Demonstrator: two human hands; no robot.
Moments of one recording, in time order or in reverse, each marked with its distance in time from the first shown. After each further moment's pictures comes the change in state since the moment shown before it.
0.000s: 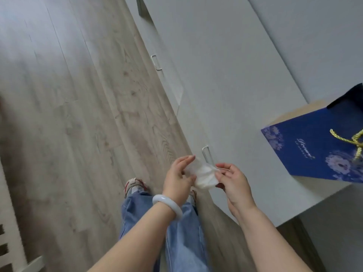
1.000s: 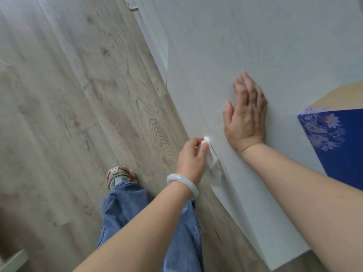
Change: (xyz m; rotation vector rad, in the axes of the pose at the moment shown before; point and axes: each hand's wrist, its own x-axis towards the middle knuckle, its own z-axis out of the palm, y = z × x) left_hand 0.154 -0.083 0.088 0.067 -0.008 -0.201; right_hand 0.238 -0.004 0.004 -1.203 0.393 -0.953
